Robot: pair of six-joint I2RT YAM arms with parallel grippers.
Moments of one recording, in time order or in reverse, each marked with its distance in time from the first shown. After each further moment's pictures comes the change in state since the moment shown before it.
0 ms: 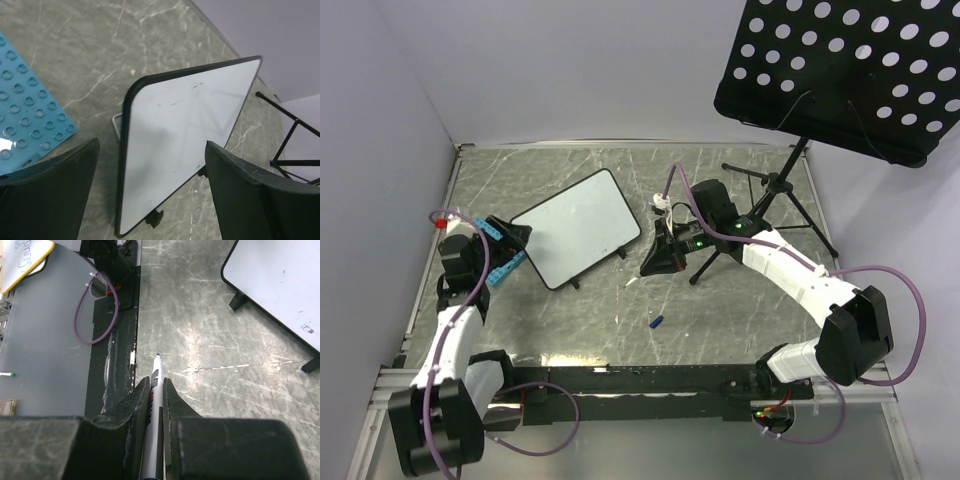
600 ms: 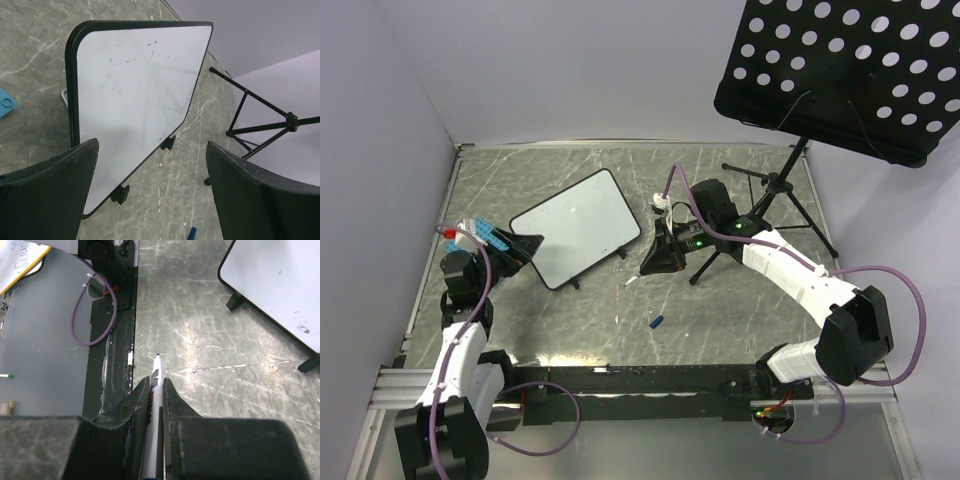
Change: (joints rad) left arm 0.004 -0.093 -0.128 0.104 0.191 -0.135; right arm 0.000 0.000 0.000 0.008 0.010 0.003
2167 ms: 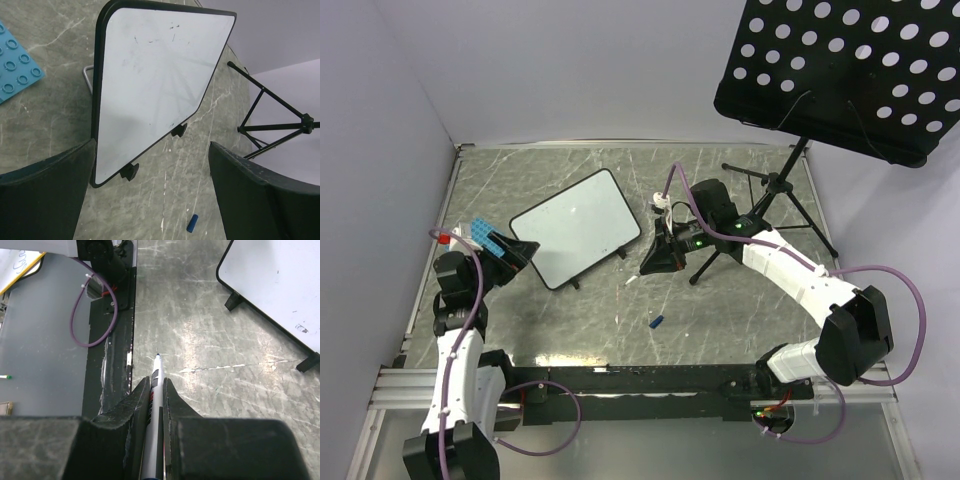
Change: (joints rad) left arm 0.048 -0.116 0.072 -0.325 -0.006 0.060; right arm 0.000 0.000 0.000 0.004 0.006 0.004
